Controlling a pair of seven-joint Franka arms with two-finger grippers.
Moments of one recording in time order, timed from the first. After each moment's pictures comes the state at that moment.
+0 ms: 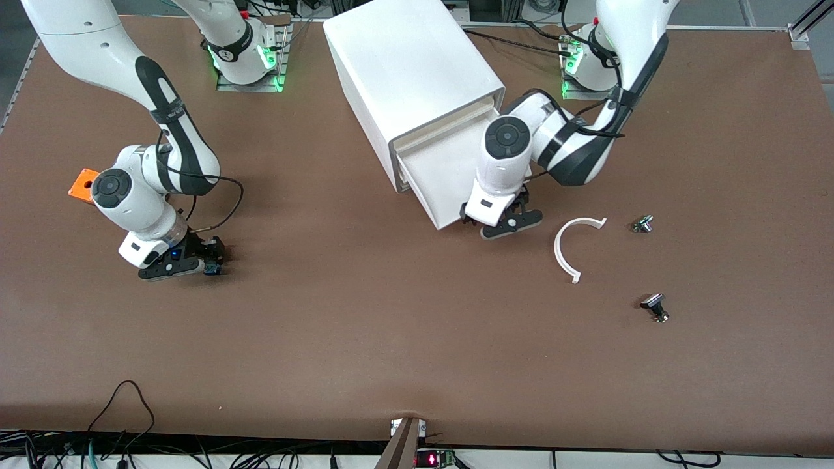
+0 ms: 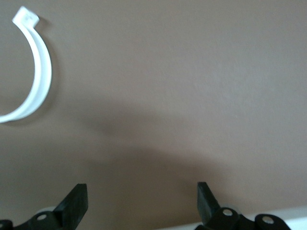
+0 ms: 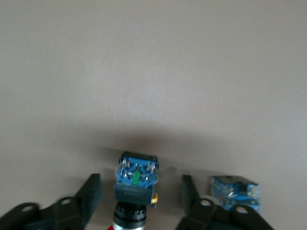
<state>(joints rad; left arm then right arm) -0.28 0.45 -0.38 -1.85 0.26 2.20 -1.11 0.01 0.48 -0.01 -2.07 -0.02 2.72 -0.21</state>
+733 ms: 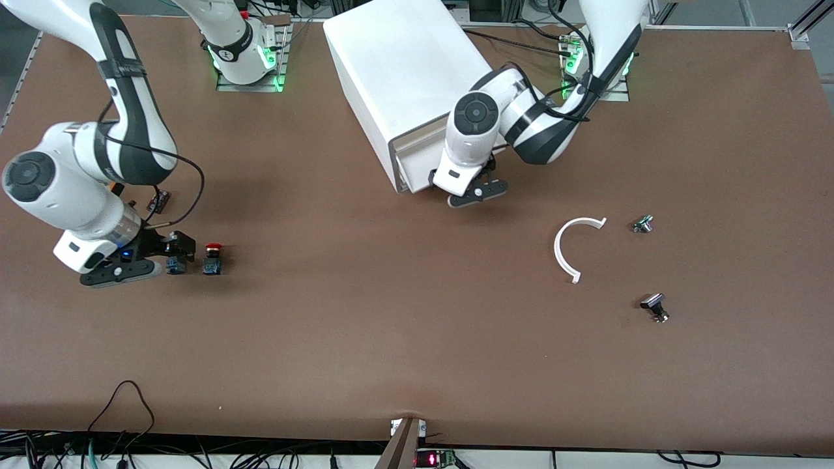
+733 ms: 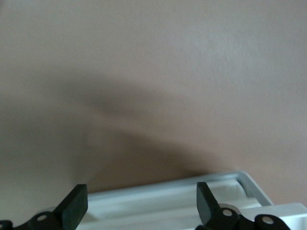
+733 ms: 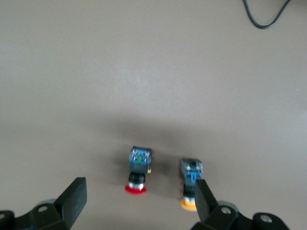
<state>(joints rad) -0.27 0.44 -0.54 -1.86 0.11 2.13 -1.17 0.02 0.32 -0.01 -1.82 -0.02 2.22 -0.19</state>
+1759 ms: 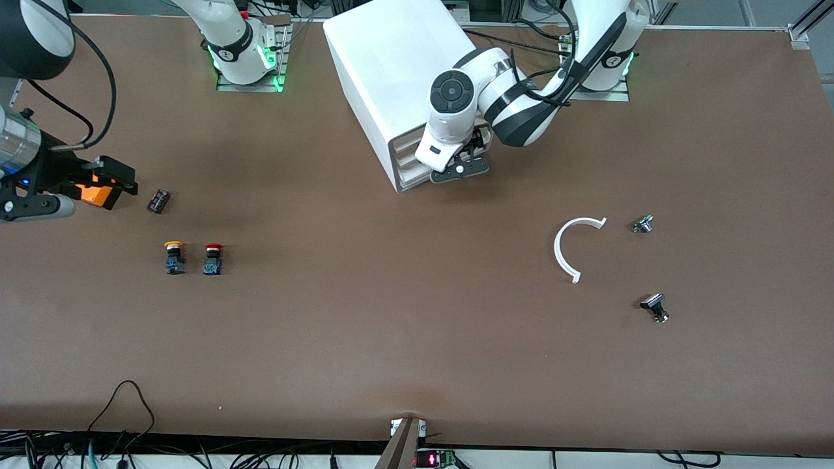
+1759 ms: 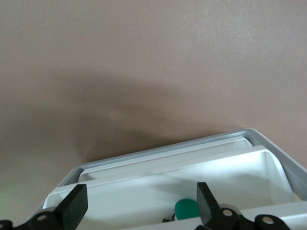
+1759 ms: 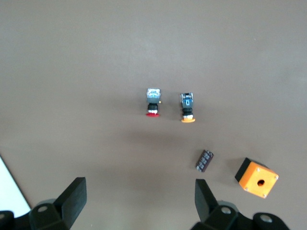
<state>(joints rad) -0.25 0.44 -0.61 -1.87 0.11 2.07 -1.17 0.02 0.14 0.02 -1.50 -0.02 1.58 -0.08</state>
